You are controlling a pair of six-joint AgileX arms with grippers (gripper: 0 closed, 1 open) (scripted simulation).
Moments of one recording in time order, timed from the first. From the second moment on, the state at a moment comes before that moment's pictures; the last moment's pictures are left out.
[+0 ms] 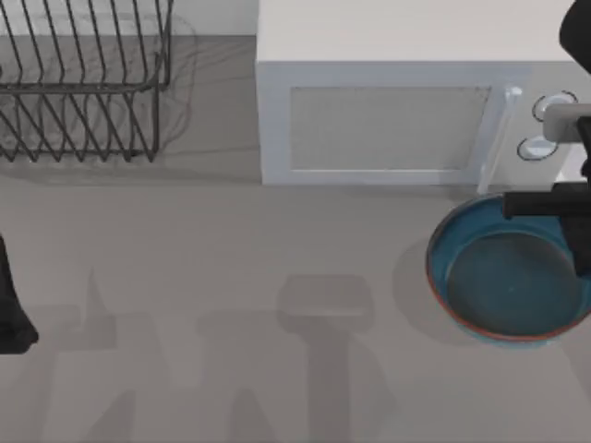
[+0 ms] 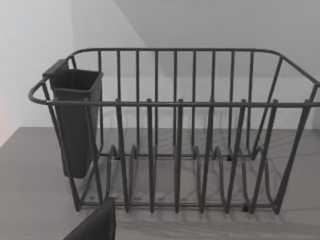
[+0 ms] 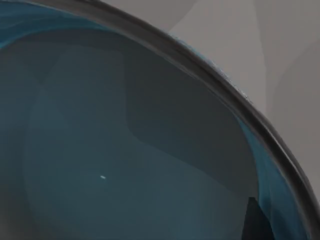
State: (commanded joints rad) left arm 0.00 0.00 0.00 0.00 0.00 0.00; right arm 0.39 1.56 1.37 -1.38 0.00 0.39
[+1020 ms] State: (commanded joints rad) left arm 0.00 0.00 0.00 0.00 0.00 0.00; right arm -0.27 1.63 0.79 -0.13 -0.24 0.21
